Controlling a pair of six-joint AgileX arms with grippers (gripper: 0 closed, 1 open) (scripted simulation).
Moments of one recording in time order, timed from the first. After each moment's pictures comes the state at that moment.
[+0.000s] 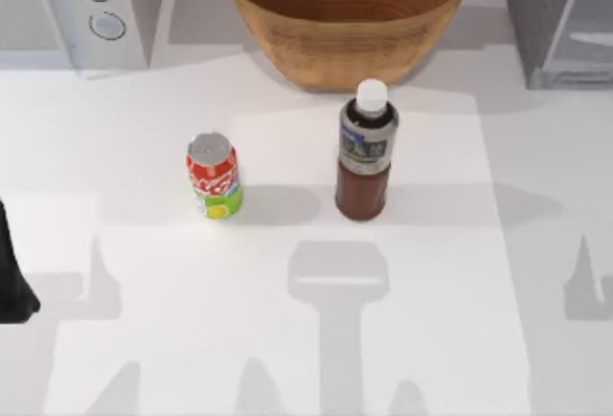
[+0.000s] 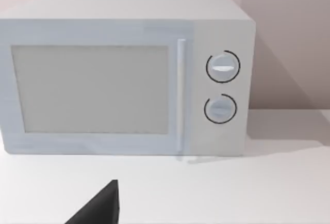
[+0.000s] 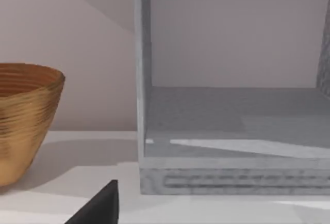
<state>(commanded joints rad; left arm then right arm) 0.00 0.00 0.00 0.00 0.00 0.00 0.00 -0.08 0.07 -0.11 0.01 0.00</state>
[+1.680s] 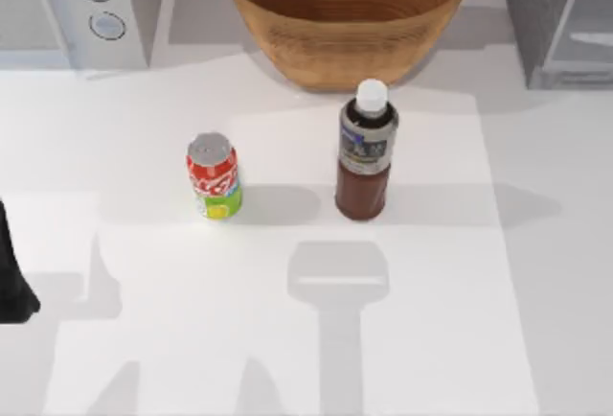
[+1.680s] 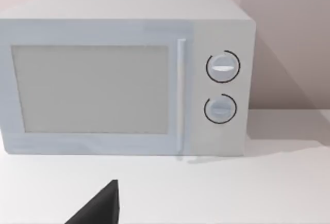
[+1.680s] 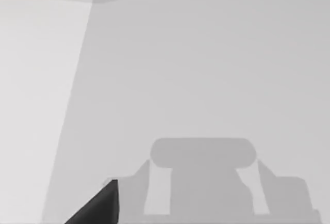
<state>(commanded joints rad) 0.00 0.00 0.00 0.00 0.00 0.00 -0.03 -0.18 0.70 -1.45 -0.05 -0.07</state>
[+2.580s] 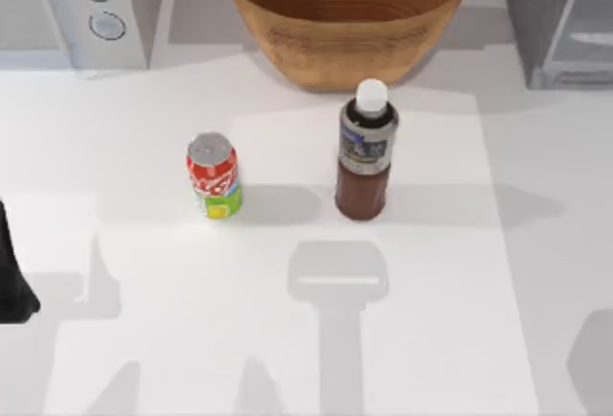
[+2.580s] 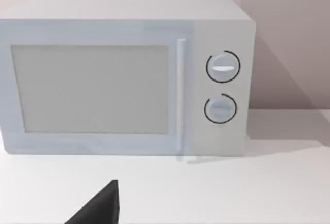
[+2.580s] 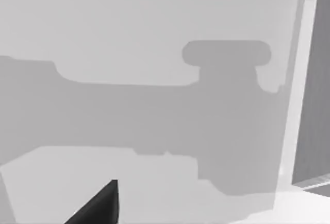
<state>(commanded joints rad) 0.00 0.00 0.00 0.00 0.00 0.00 -1.31 1.24 1.16 -1.44 -0.73 -1.55</state>
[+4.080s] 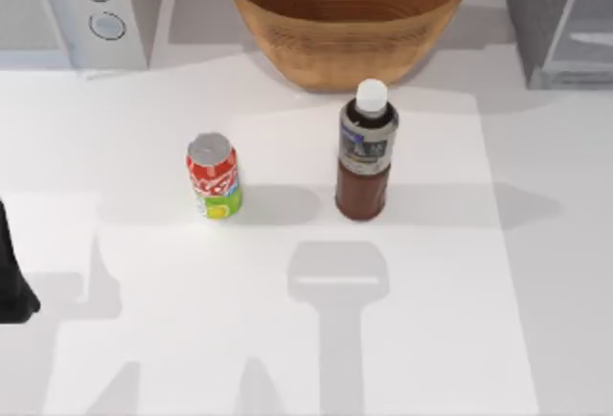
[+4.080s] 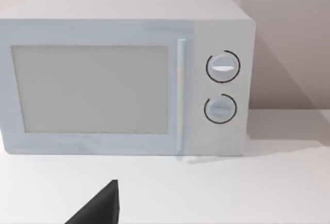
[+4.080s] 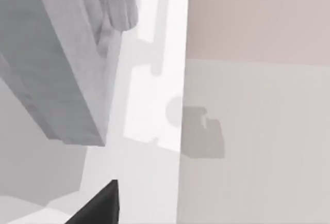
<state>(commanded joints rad) 0.00 0.00 0.00 0.00 0.00 0.00 -1.52 1.83 1.32 -1.10 -0.89 -1.59</state>
